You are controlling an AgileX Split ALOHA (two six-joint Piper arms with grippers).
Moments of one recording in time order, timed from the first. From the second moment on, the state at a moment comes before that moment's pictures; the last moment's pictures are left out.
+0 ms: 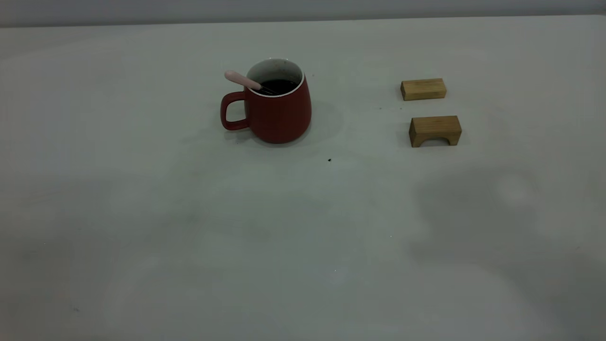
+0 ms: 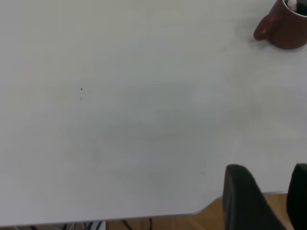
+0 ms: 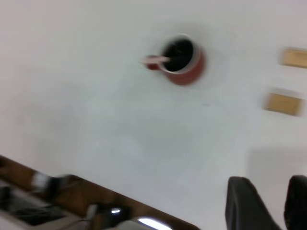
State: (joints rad) left arm -0.03 -0.02 -0.49 -0.01 1.13 0.01; right arm 0.33 1.26 -1.50 0.26 1.24 0.05
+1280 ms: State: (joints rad) left arm -0.03 -0.02 -0.49 -0.01 1.13 0.01; right arm 0.02 0.04 -0.47 0.05 1.13 -0.06
